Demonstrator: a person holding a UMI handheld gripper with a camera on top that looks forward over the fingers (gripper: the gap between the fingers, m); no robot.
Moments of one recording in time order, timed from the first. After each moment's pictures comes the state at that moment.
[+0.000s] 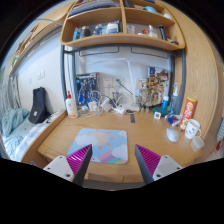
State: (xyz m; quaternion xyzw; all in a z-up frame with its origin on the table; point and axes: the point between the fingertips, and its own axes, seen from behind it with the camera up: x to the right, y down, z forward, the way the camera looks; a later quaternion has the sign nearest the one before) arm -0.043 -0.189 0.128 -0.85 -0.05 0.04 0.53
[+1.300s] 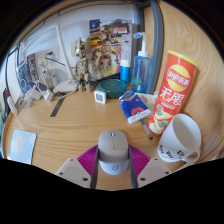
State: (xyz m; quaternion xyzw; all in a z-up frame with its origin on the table) arm 0.262 0.022 -0.012 -0.92 0.03 -0.01 0.40
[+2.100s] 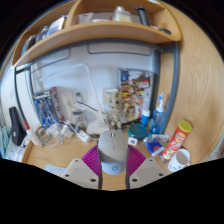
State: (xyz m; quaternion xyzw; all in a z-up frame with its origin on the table) arm 0.113 0.035 0.201 -0.86 0.04 -0.01 0.50
